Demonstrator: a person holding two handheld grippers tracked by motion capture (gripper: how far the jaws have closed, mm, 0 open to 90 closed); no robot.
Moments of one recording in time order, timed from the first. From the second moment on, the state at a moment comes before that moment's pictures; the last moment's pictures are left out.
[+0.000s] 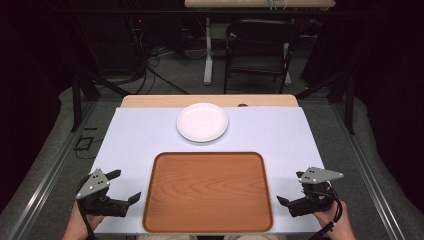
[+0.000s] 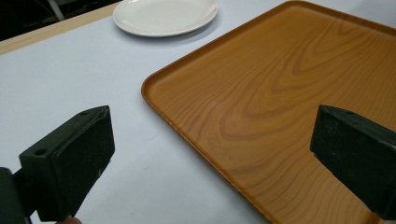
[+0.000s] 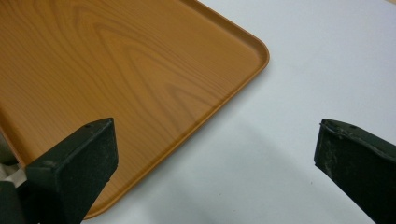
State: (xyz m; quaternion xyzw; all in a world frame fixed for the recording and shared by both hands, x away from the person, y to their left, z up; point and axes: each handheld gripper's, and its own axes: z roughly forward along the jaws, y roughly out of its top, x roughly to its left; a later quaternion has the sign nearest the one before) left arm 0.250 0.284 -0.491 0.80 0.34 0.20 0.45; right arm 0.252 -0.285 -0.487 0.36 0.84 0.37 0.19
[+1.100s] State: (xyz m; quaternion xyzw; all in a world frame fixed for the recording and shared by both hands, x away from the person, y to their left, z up) left arm 0.248 0.252 -0.475 0.78 0.39 0.23 0.43; right arm 0.251 -0.282 -0.487 0.35 0.84 0.37 0.18
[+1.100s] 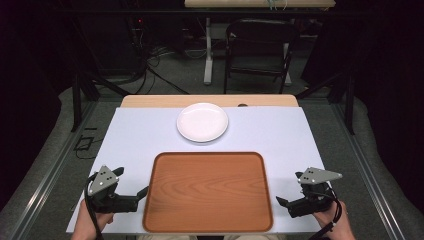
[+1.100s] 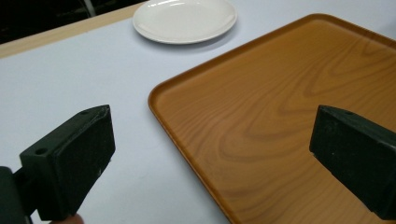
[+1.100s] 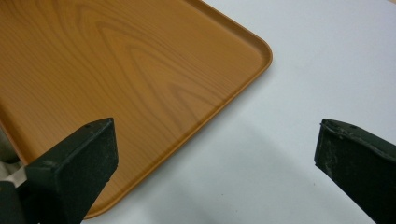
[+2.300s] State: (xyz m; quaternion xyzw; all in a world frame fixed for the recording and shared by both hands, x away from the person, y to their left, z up) left arm 0.316 0.170 -0.474 0.78 0.39 0.17 0.45; right arm 0.251 -0.283 -0.488 0.35 0.84 0.37 0.18
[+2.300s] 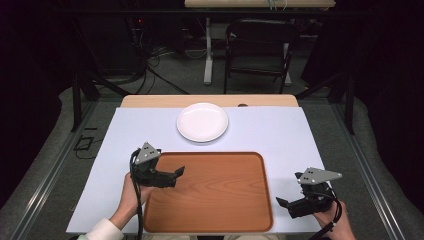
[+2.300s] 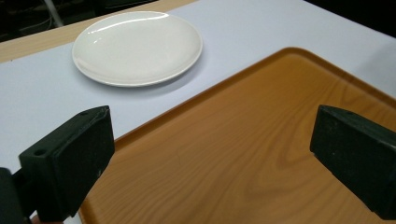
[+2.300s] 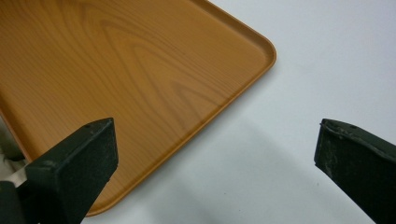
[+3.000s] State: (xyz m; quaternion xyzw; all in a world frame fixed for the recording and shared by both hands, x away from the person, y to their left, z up) left arm 0.359 0.141 -0.479 0.73 0.47 0.16 0.48; right arm 0.251 -0.283 -0.488 0.35 0.84 0.38 0.17
